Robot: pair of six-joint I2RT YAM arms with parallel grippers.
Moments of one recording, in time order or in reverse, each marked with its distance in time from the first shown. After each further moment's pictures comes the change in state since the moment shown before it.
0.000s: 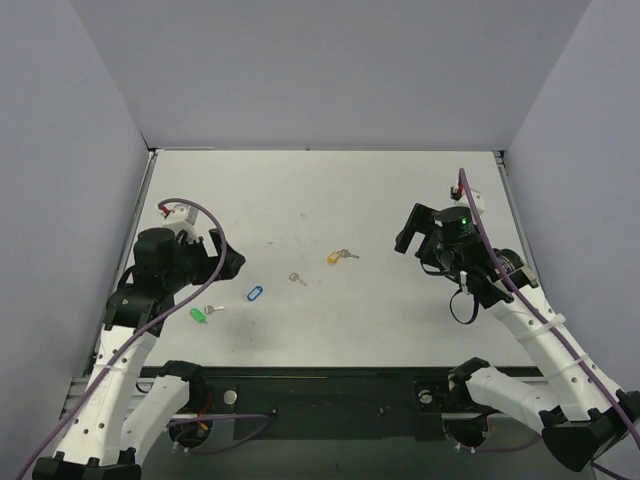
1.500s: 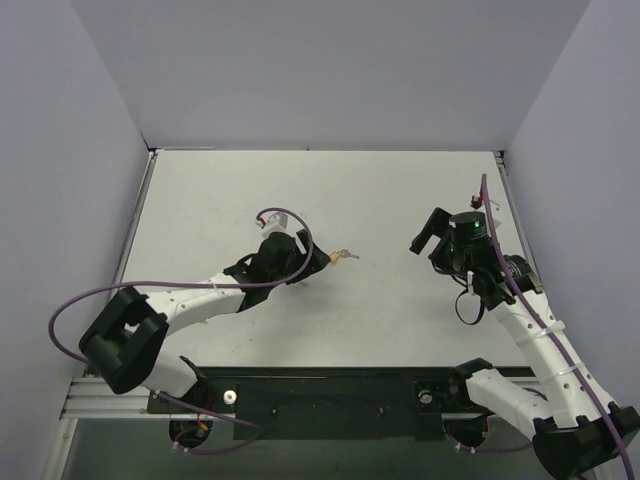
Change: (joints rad) left arm -0.583 0.628 -0.144 0.752 -0.359 -0.621; right arm -0.127 -0.051 -0.055 -0.040 -0.009 0.056
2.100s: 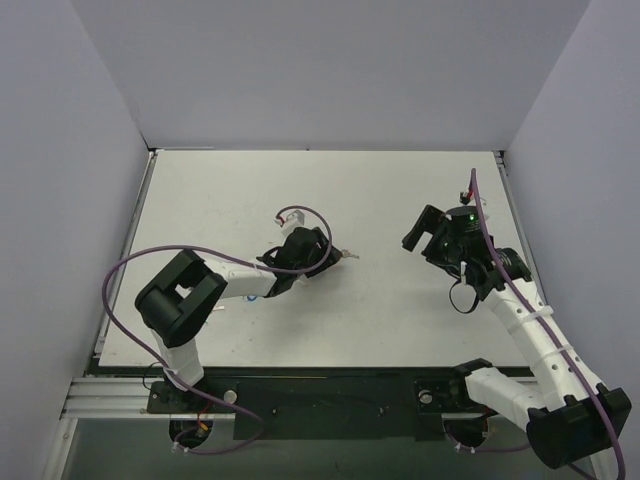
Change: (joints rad) left arm -0.002 0.401 0.167 0.202 -0.019 -0.063; right arm -0.063 0.077 -0.045 0.110 -0.159 -0.040
